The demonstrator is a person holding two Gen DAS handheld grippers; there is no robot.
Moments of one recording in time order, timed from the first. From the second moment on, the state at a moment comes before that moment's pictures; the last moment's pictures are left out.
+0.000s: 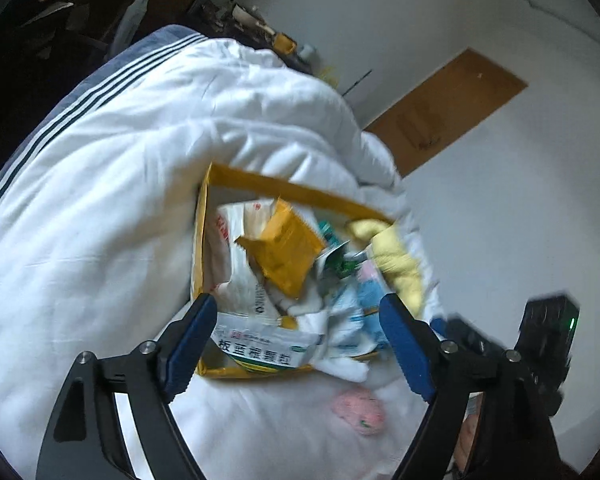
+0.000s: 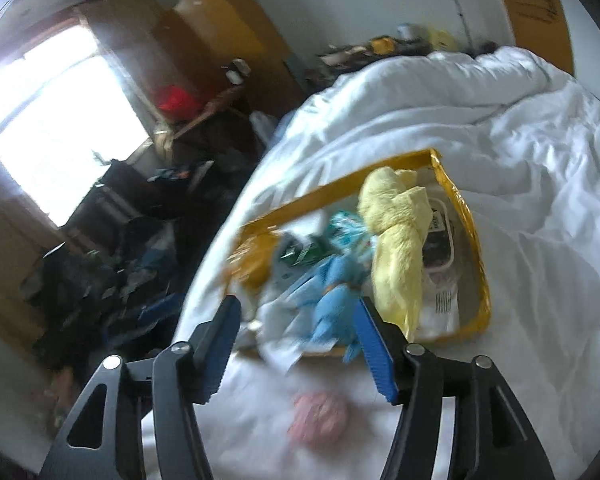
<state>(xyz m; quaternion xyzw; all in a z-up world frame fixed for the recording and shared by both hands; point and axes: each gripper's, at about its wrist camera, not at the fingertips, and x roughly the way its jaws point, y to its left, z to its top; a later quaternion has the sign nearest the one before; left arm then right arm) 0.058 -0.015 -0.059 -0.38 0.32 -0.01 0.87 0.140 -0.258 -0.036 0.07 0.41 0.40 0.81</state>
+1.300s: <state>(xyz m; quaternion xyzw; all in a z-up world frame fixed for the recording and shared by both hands) 0.004 -0.080 -0.079 -0.37 0.34 -0.13 0.86 0.120 -0.250 -0.115 0.02 0.51 0.42 0.75</state>
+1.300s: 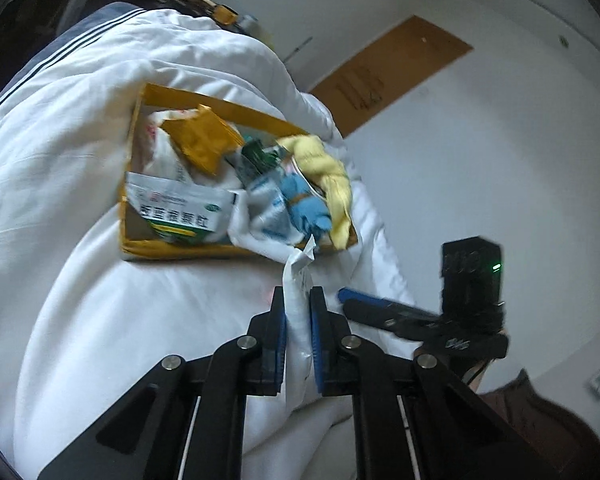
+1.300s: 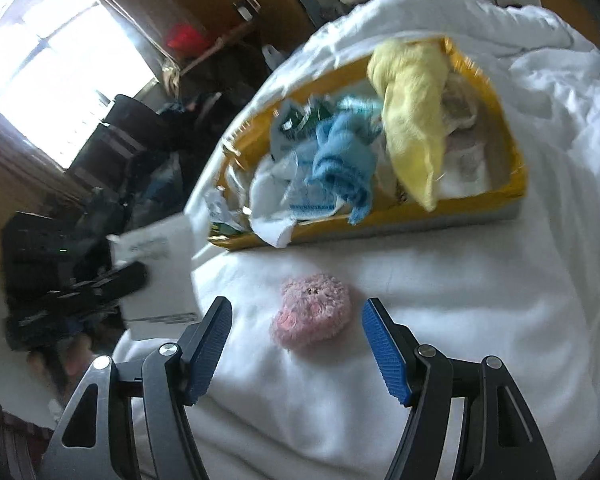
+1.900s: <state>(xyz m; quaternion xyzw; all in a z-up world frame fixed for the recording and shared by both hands) 0.014 -0.080 -0.078 -0.37 0.33 -0.13 0.86 0.110 -0.278 -0.071 0.04 0.43 0.43 0.79</state>
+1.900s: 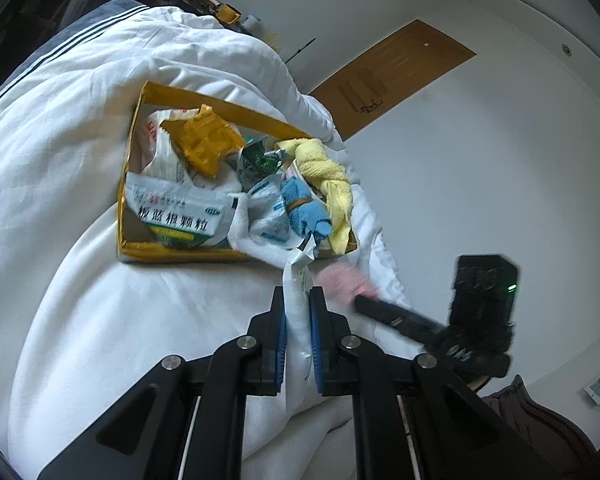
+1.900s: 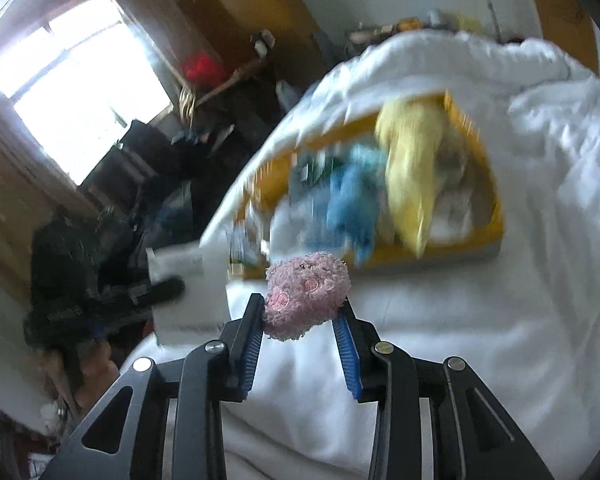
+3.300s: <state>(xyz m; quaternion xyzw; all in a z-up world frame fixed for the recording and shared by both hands) 0.144 -0.086 -0.082 -0.32 0.38 -0.02 0.87 0.210 -0.229 -0.076 0.06 0.45 0.33 0.83</state>
